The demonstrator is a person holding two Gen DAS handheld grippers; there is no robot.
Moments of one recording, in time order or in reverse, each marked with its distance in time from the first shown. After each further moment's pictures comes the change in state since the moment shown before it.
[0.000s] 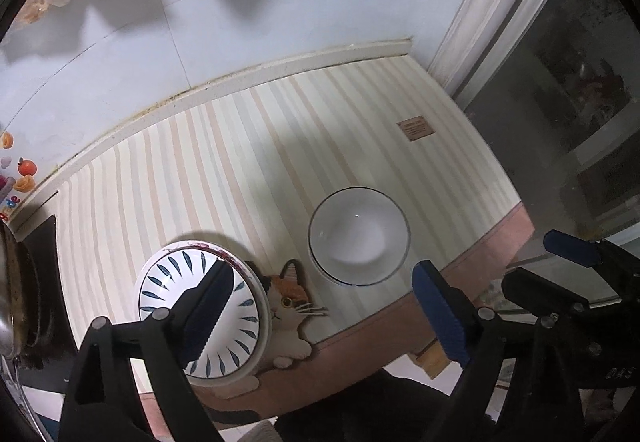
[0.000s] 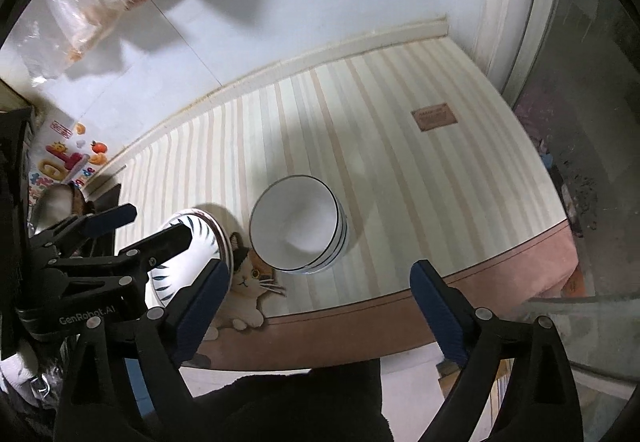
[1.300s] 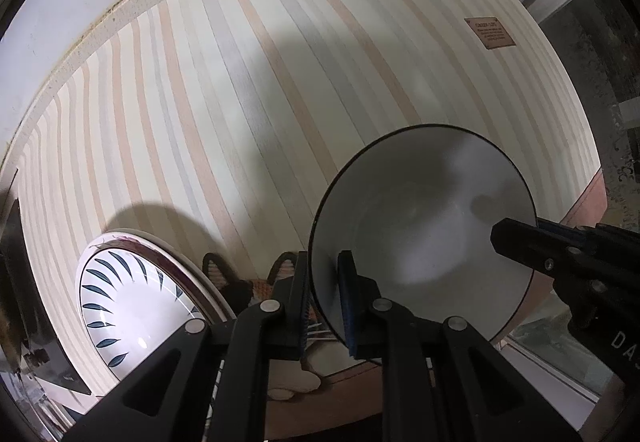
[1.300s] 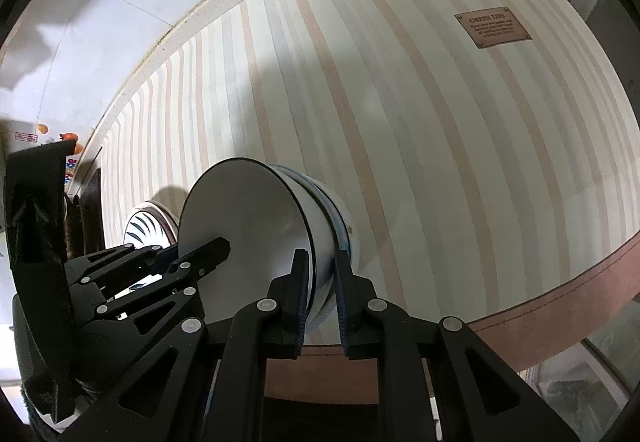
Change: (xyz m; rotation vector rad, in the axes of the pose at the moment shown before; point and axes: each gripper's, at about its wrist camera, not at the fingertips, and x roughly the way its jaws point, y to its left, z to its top) left arm 0.191 0.006 0.015 -0.007 0.348 0.092; right arm 0.200 -0.042 0.042 0.088 0.315 0.108
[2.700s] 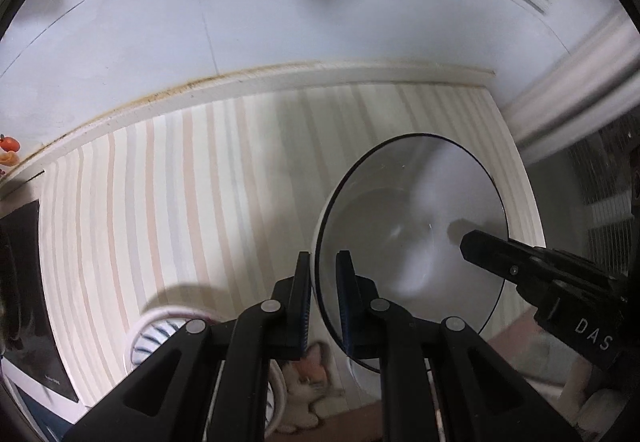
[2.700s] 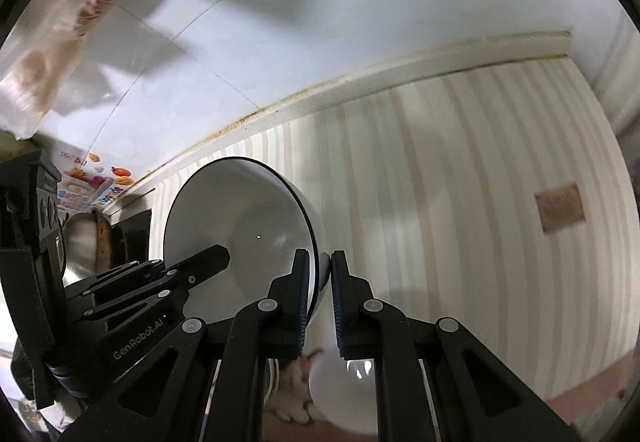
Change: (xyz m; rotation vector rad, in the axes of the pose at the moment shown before) left arm -0.105 0.076 0.045 -0.195 -0.247 -0.095; right arm -0.054 0.086 0.093 -0.155 -0.178 0.101
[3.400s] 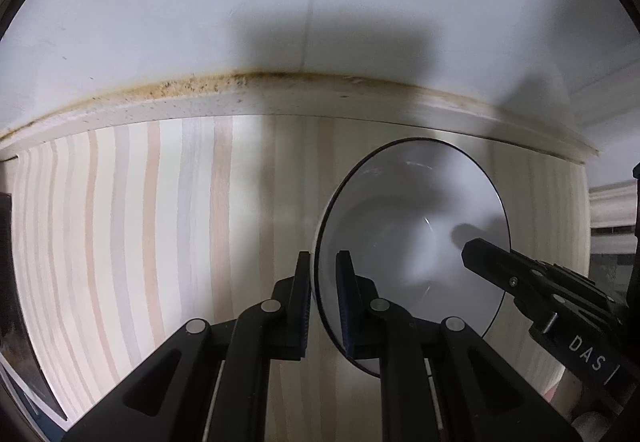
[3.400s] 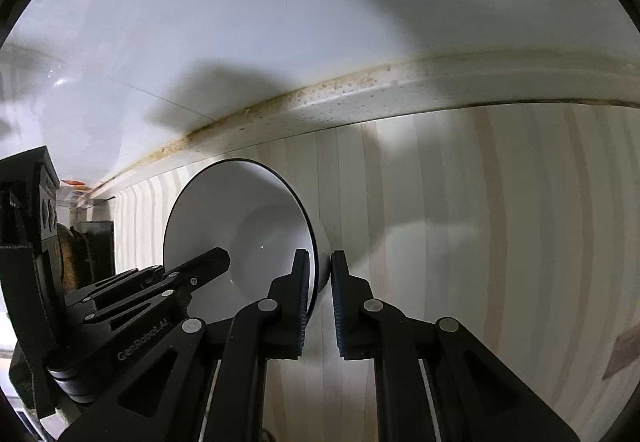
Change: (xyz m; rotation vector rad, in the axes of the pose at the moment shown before) left arm 0.120 0.102 0.101 -0.225 0.093 0.049; right arm 0.189 0.010 0.127 -0.054 0.171 0.010
